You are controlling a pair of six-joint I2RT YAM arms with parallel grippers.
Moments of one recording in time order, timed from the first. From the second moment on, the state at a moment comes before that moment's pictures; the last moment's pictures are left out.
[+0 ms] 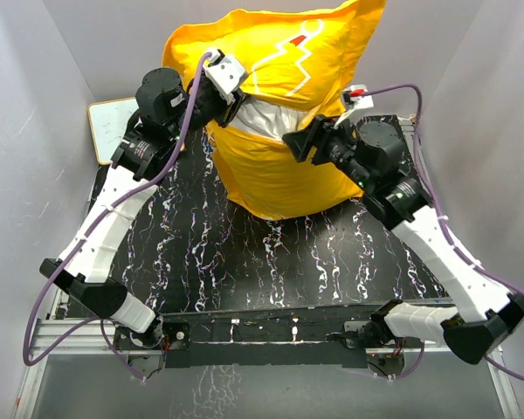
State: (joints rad) left arm -0.55 1.51 1.91 -0.37 0.24 0.45; right arm 0.55 1.21 1.37 -0.18 -0.05 0.41
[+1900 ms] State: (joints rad) left arm -0.55 1.46 1.99 -0.55 0.40 0.15; right arm 0.76 1.55 1.64 -0.02 0.40 0.15
